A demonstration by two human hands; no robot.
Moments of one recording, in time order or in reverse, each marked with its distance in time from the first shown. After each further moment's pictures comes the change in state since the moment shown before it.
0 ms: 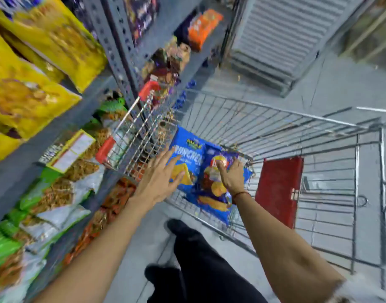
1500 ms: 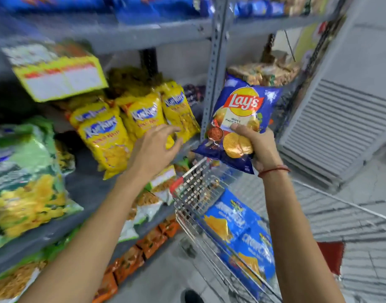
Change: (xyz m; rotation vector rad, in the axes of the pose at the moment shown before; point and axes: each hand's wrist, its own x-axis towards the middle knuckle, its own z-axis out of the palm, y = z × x) left_hand -0.116 0.022 -0.246 0.037 0.783 -0.127; right_hand -0.170 -0.291 -0.132 0.949 -0.404 -0.637
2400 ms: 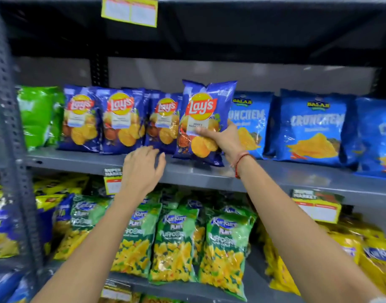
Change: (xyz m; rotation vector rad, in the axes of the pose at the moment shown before) left_hand -0.176 -0.097 -0.401 0.876 0.661 -0.574; right_hand -0.134 -0.117 0.499 0.101 -1.016 -0.280
